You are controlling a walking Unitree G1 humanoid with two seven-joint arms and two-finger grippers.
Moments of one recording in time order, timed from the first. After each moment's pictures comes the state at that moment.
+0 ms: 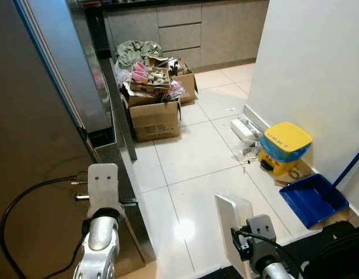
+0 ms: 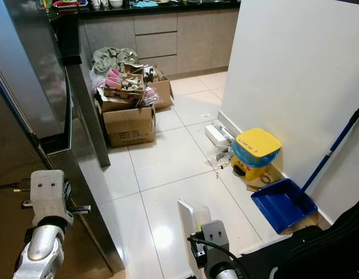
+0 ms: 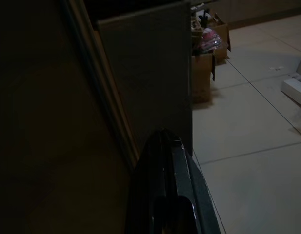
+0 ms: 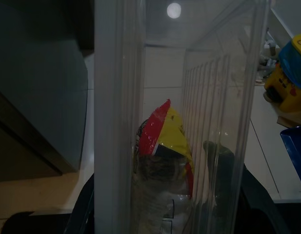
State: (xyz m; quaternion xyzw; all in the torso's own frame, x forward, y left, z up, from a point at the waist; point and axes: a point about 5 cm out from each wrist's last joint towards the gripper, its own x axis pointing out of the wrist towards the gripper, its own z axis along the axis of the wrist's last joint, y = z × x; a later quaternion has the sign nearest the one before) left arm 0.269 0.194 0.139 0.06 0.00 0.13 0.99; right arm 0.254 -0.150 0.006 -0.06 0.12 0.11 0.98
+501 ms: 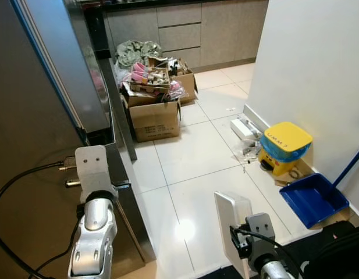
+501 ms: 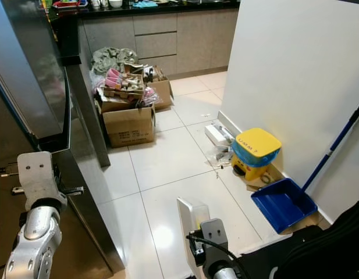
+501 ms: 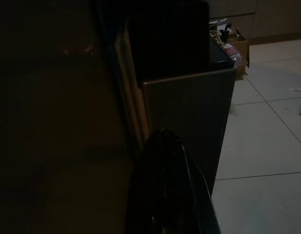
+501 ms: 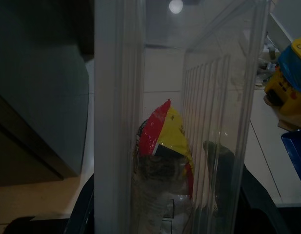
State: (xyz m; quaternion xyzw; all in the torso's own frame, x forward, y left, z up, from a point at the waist) left arm 0.288 0.205 0.163 0.03 -0.02 0.18 0.98; right arm 0.255 -0.146 0.008 -0.06 0.12 0.11 0.99
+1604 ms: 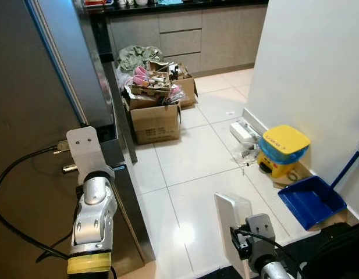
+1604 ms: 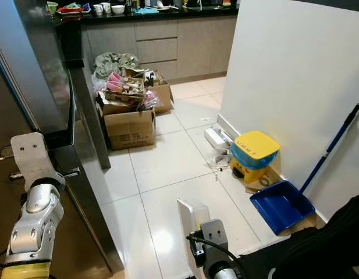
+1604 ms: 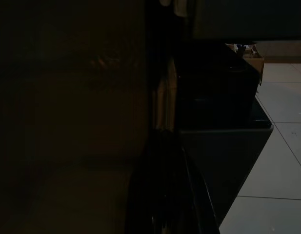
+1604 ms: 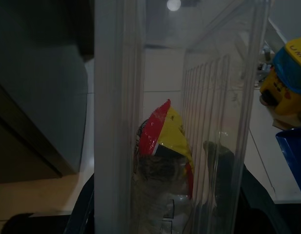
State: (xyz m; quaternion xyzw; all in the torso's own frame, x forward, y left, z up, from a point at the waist) left arm 0.318 0.217 0.182 -0.01 -0.02 0.22 0.98; right arm 0.254 -0.148 0.007 -0.06 0.12 0.11 0.98
